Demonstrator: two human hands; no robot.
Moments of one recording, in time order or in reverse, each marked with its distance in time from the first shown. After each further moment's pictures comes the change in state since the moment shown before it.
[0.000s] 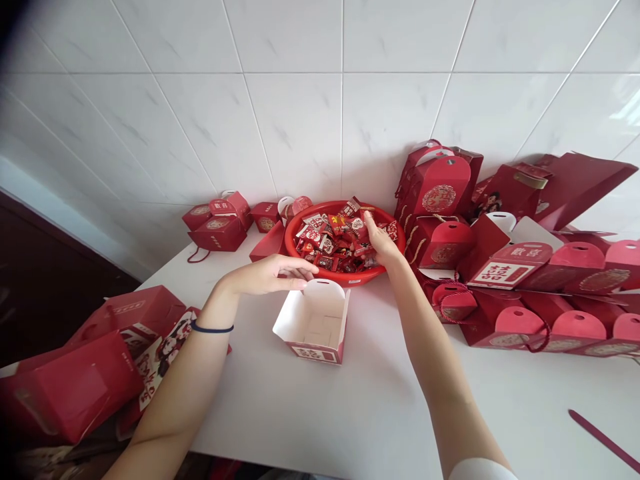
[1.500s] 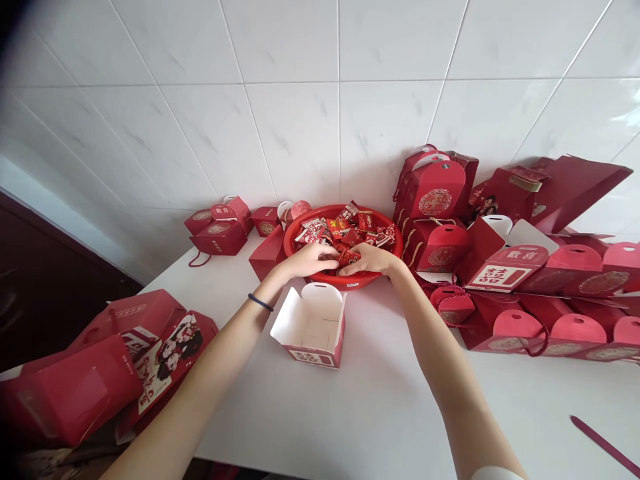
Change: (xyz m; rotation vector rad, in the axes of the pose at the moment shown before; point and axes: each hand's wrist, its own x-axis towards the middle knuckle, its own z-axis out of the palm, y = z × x) left_hand 0.087 -0.011 0.017 0.159 0.187 0.077; right_hand -0.027 -0.013 -0.012 -0.733 -0.485 -0.155
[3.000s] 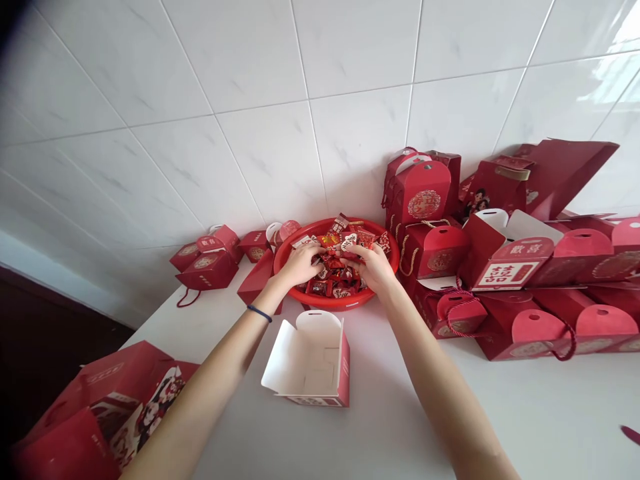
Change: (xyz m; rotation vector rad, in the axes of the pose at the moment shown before) left_hand 0.042 -0.027 -0.015 0.548 0.257 -0.034; right_hand 0.017 0.003 0.023 1.186 0.588 -0.137
